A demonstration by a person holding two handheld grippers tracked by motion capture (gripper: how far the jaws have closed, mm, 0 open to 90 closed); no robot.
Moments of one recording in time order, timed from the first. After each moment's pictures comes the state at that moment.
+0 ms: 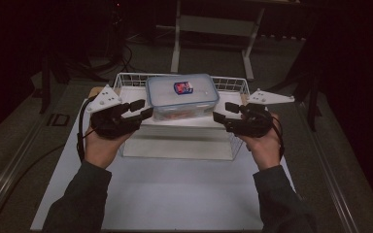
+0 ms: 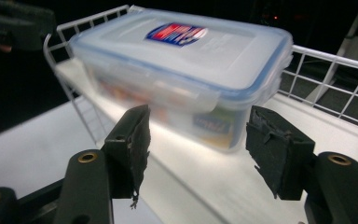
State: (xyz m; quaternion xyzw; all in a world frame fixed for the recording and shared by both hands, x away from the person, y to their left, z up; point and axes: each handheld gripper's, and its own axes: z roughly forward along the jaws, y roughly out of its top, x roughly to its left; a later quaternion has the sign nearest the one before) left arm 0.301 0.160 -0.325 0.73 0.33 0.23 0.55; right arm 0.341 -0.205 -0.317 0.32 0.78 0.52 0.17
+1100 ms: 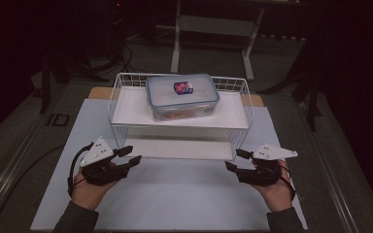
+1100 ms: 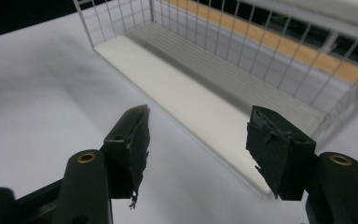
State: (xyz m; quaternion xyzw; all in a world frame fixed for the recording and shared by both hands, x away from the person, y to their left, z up) left arm 0.241 0.189 -0.425 0.77 0.35 0.20 0.50; right arm 0.275 -0.254 -0.418 0.31 0.82 0.46 0.17
